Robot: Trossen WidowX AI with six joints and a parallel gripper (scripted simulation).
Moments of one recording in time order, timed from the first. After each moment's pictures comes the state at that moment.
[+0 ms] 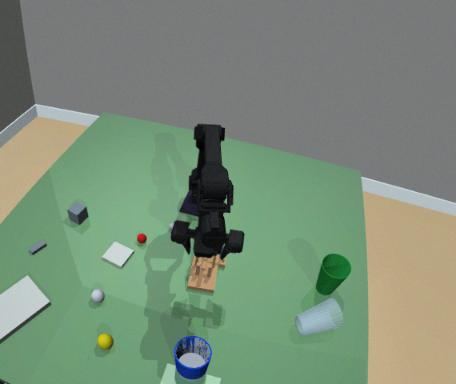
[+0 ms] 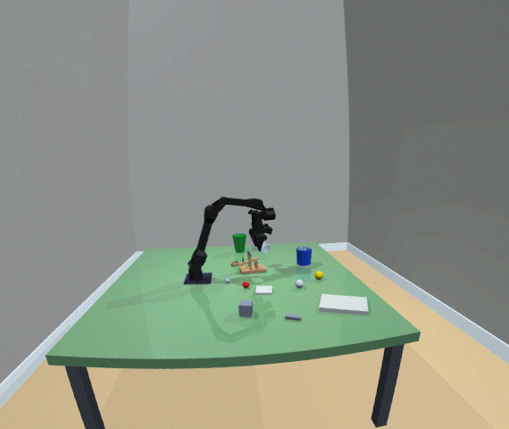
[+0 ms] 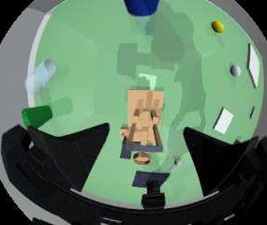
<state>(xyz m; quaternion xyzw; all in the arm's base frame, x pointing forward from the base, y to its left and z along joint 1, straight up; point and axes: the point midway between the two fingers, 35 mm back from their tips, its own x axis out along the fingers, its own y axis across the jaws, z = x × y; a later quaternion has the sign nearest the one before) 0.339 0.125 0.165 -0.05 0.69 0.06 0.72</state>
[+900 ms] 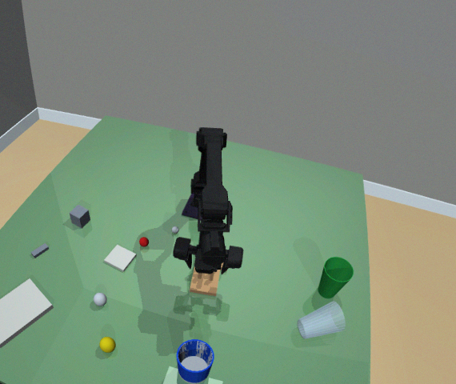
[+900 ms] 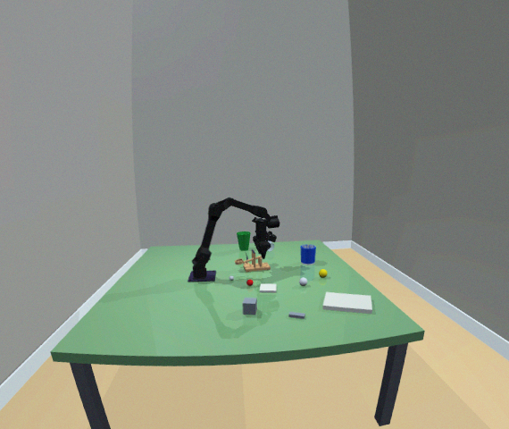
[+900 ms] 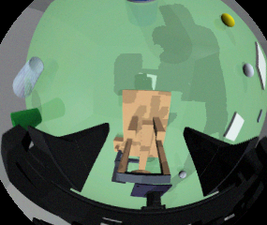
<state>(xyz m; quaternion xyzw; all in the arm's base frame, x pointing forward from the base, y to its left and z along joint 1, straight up) 0.339 0.125 0.111 -0.05 0.69 0.06 0.72</state>
